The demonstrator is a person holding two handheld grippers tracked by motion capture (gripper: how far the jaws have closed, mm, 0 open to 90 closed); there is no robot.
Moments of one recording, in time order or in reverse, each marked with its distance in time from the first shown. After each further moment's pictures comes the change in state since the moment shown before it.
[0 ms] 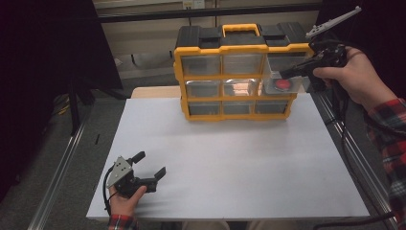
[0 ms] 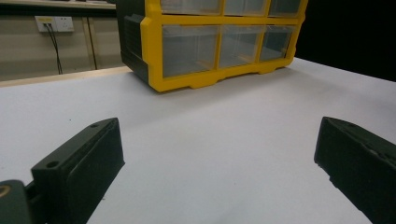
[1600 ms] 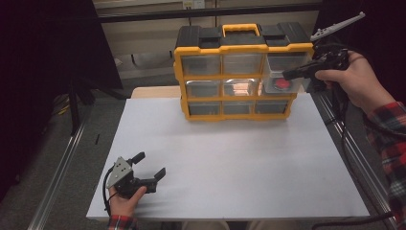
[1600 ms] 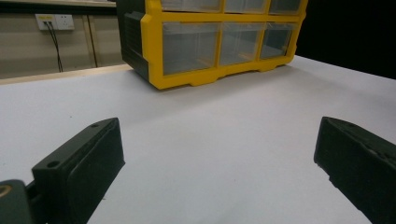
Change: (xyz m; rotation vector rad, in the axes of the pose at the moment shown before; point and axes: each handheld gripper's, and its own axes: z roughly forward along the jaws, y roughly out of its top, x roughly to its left) left arm 0.000 -0.001 -0.002 0.013 0.005 0.004; right arm -0.012 -0.012 0.003 -0.039 -0.004 0.027
